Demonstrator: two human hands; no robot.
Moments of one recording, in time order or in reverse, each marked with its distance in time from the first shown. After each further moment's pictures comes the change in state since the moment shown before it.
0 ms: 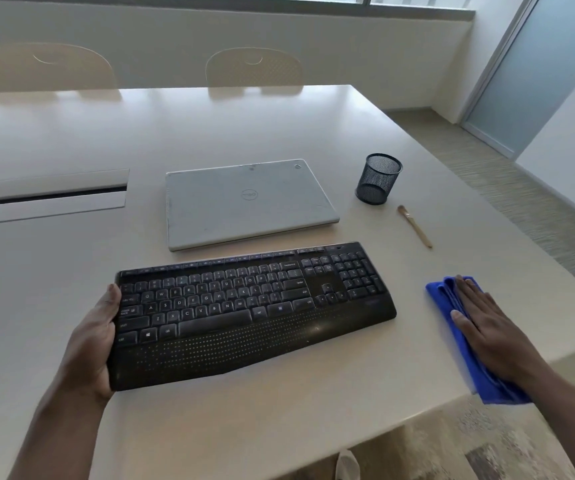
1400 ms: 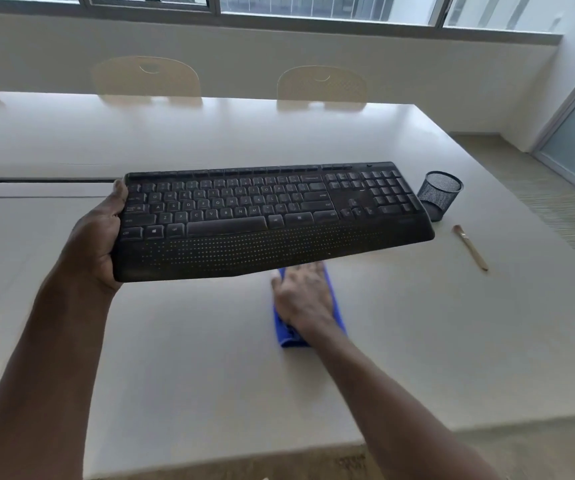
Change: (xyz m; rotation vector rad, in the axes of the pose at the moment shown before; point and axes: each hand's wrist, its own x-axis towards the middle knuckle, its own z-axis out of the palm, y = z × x) left_hand -0.021 0.115 -0.008 -0.018 0.056 0.261; right_hand 0.069 -0.373 0.101 -0.083 -0.008 -0.213
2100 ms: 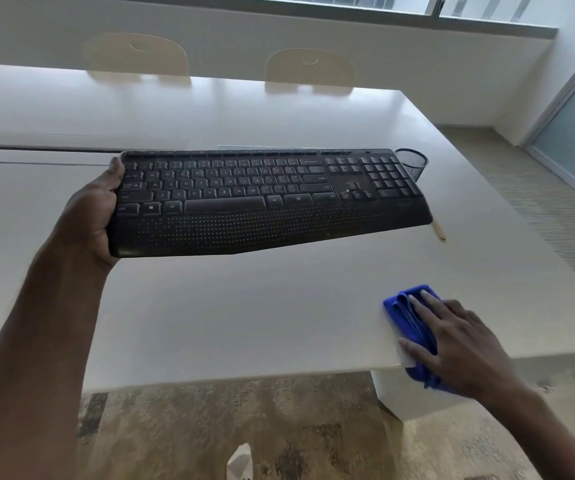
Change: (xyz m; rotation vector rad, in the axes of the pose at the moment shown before) left_hand -0.057 -0.031 0.028 -0.014 0.002 0.033; right_hand -0.205 0.266 -0.091 -0.336 -0.092 -0.036
